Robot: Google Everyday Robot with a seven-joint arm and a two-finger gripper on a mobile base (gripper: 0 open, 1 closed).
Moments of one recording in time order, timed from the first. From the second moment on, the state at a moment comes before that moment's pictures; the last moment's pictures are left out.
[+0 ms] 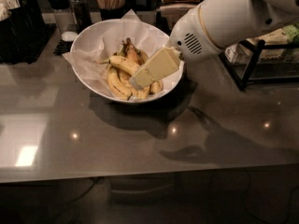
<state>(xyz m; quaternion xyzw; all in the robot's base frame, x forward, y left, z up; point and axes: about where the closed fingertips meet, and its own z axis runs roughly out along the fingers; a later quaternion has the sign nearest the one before) 0.504 -0.020 0.968 -0.45 0.81 0.19 0.33</state>
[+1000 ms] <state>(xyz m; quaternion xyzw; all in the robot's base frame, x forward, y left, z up) 0.541 0.018 0.944 -0.43 0.82 0.21 0.32</state>
